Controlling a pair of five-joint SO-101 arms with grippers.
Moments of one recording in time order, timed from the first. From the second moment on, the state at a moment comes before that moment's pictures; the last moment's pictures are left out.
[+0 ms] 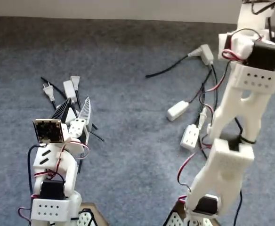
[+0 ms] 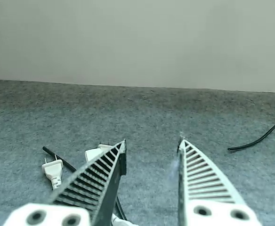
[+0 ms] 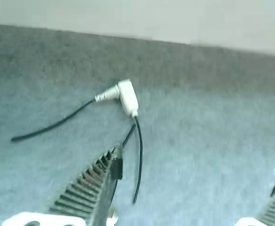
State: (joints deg) left arm -4.5 -100.4 96.3 21.2 5.5; right arm 7.0 24.3 -72.6 98.8 11.9
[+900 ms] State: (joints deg) left arm -4.5 -100.4 96.3 21.2 5.5; right arm -5.9 -25.8 43.6 61.1 -9.2
